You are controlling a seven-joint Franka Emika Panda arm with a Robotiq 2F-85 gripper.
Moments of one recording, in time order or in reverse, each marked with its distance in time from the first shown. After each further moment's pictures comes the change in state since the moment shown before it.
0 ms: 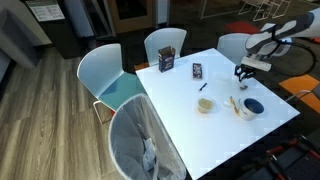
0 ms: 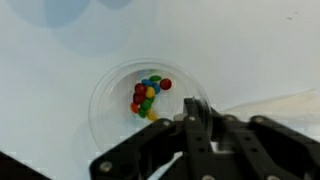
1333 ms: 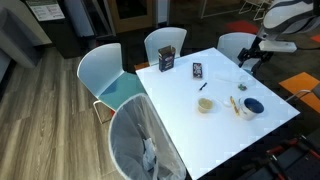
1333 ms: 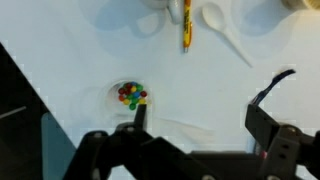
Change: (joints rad) arm 0.052 -0.410 0.083 -0.262 -0.223 -0.070 -0.245
